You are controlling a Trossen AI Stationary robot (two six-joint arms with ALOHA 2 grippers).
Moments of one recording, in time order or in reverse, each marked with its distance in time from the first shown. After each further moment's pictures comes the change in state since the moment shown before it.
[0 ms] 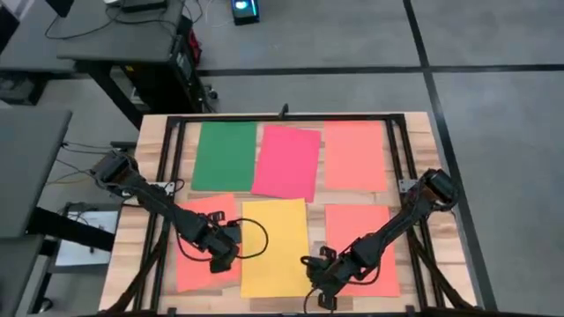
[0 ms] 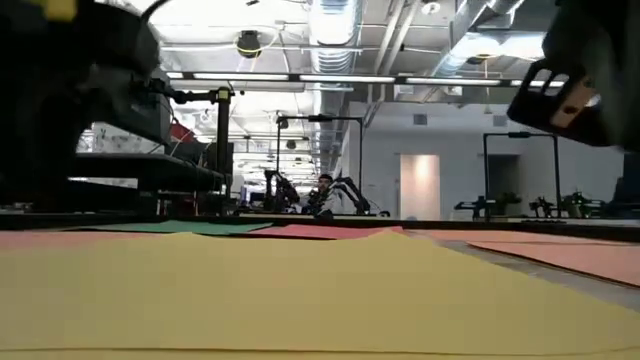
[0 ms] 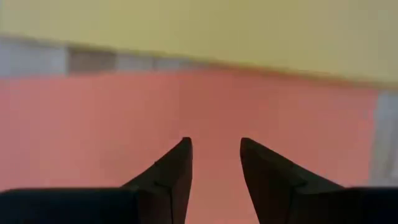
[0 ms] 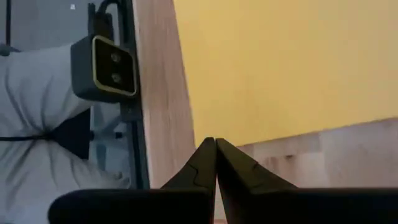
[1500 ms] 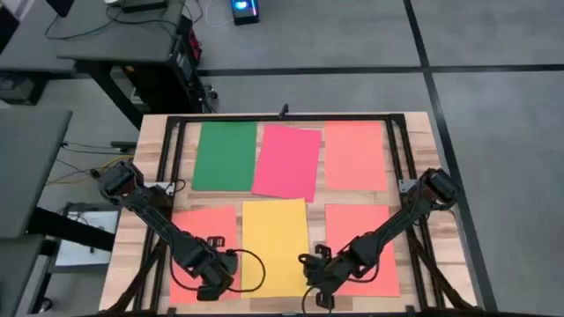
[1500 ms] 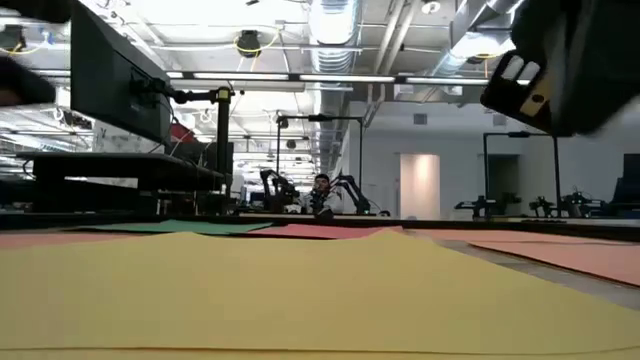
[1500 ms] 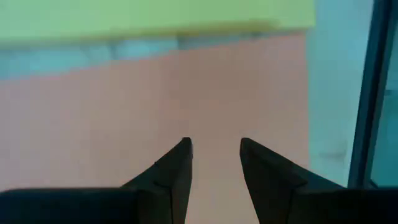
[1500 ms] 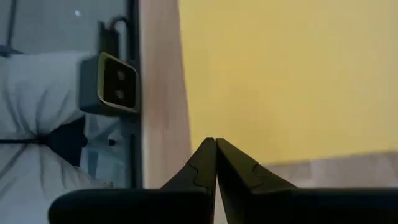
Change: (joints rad) left arm -0.143 0.103 0.209 -0.065 0.071 0.082; right arm -0.028 -0.002 0.002 0.081 0.044 -0.109
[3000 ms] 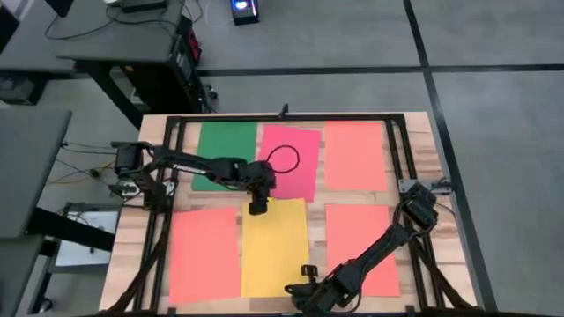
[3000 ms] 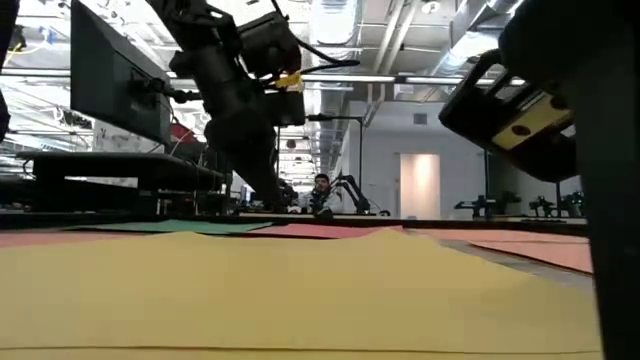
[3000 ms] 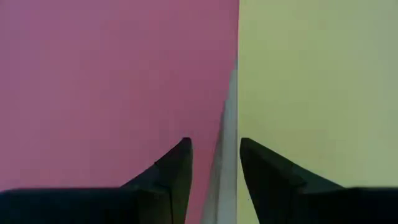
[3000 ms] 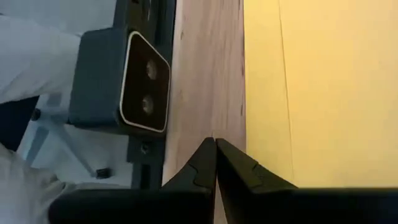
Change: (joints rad) left arm 0.822 -0.008 -0.183 0.507 0.012 0.714; right arm 0.065 0.311 0.317 -0.120 0.052 -0.102
